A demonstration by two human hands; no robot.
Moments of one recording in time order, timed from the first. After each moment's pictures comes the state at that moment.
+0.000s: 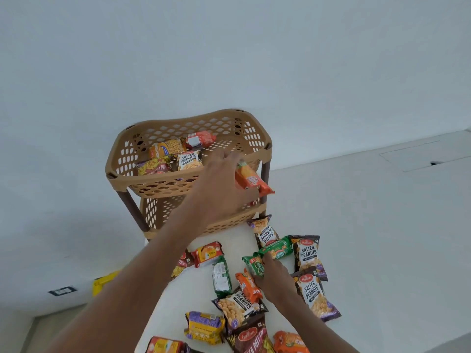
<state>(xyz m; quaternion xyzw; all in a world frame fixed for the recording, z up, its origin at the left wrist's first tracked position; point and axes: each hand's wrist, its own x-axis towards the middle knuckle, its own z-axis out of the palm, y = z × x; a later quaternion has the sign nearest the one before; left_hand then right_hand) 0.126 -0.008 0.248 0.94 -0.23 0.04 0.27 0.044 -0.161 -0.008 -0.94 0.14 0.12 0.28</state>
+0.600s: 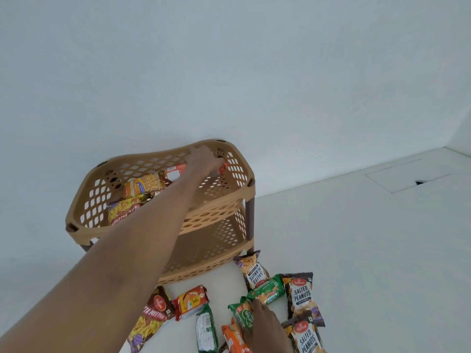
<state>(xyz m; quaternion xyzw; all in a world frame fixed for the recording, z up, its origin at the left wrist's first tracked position) 0.378 -0.074 0.236 0.98 -0.07 -0.01 0.17 0.058 -0.167 0.000 -0.93 0.12 0.17 0.30</state>
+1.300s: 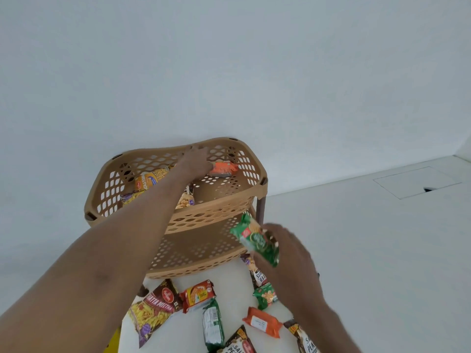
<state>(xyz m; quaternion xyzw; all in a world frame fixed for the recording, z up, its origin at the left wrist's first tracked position) 0.391 -0.008 0.228 0.99 -0.15 0.01 0.05 0.067 -0.181 0.175 -0.93 0.05 -0.12 0.33</state>
